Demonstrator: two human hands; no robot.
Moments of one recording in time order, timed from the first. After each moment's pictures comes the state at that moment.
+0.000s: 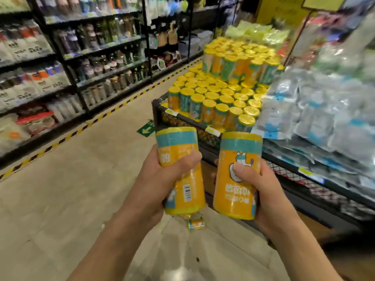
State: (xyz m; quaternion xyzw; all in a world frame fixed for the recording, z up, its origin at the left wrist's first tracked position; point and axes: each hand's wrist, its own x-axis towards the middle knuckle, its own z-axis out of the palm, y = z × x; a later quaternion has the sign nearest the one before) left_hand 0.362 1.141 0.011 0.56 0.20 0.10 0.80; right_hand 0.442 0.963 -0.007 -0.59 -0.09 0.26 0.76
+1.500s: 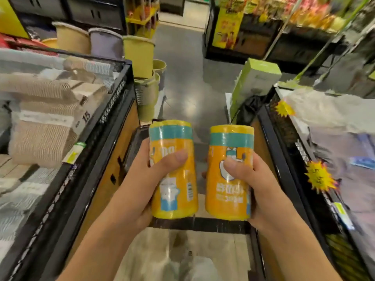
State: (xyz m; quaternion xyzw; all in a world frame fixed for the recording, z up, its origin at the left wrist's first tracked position) left_hand 0.451 0.208 -0.002 0.40 -0.35 -0.69 0.48; right_hand 0.249 0.226 0.012 -0.39 0.47 -0.48 0.63
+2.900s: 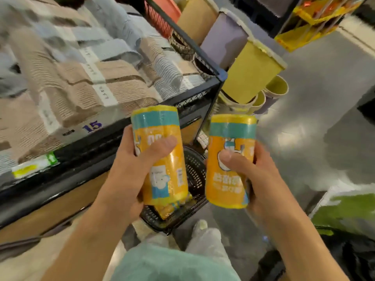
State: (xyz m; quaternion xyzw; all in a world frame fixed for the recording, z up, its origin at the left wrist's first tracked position) left_hand 0.442 -0.238 -0.055 0.54 -0.05 -0.40 0.74; right_hand 0.293 -0.380 -0.038 -0.56 0.34 -0.15 0.74
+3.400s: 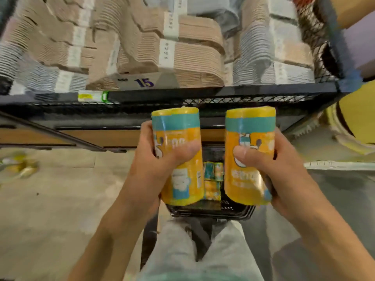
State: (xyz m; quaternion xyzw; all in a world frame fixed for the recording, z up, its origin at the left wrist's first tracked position) left_hand 0.408 -0.322 -0.121 0.64 0.13 -0.16 0.74; right_hand 0.384 -0.530 -0.135 -0.62 0.16 0.13 0.76
